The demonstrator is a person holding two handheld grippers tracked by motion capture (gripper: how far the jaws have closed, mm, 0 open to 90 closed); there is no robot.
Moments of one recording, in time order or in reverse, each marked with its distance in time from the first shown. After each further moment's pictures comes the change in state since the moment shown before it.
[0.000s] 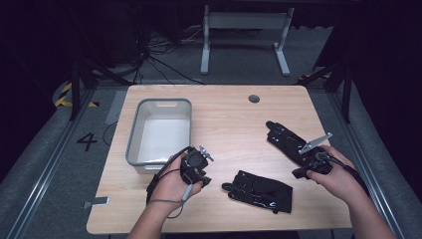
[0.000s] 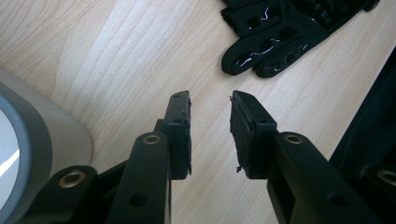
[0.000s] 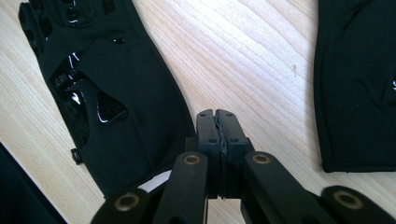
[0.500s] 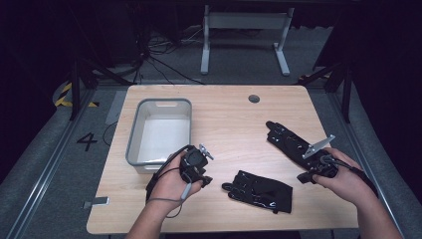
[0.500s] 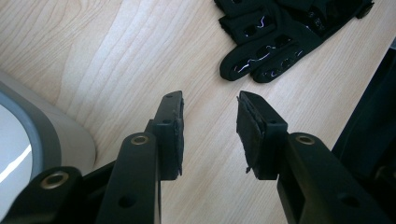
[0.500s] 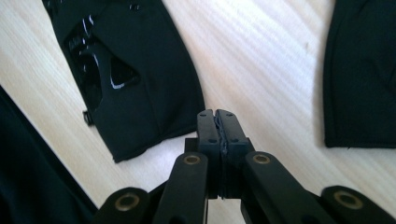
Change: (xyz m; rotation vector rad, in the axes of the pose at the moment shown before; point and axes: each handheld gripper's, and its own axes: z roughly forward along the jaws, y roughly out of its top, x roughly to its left) left arm 0.001 0.002 -0.005 -0.017 0.001 0.014; right arm 0.003 -0.008 -0.011 0.066 0.025 -0.062
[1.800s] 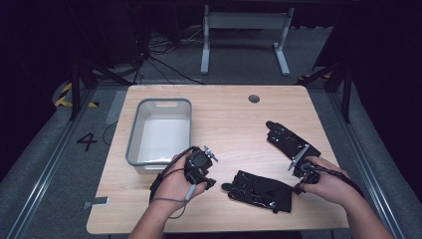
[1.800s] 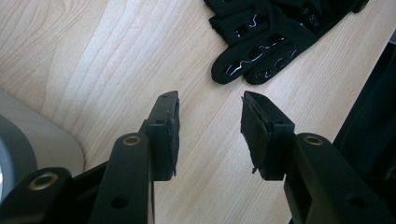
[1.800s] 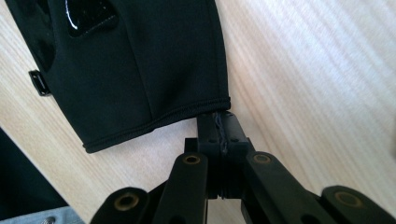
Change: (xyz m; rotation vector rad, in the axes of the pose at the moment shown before) left arm -0.006 0.004 0.007 0.029 -0.006 0.013; right arm 0.003 0.004 0.054 0.233 0.032 -0.064
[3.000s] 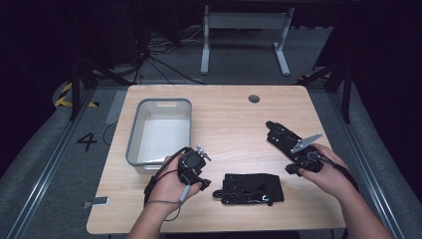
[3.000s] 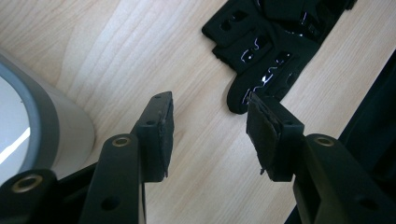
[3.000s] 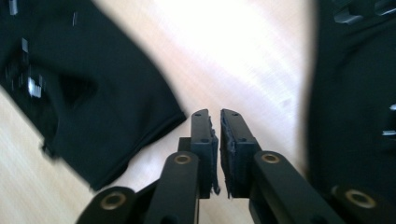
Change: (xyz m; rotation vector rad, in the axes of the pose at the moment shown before) left arm 0.006 -0.010 -0.008 -0.017 0.017 -0.066; right arm -0.013 0.009 -0.028 -0.351 -0.111 0.055
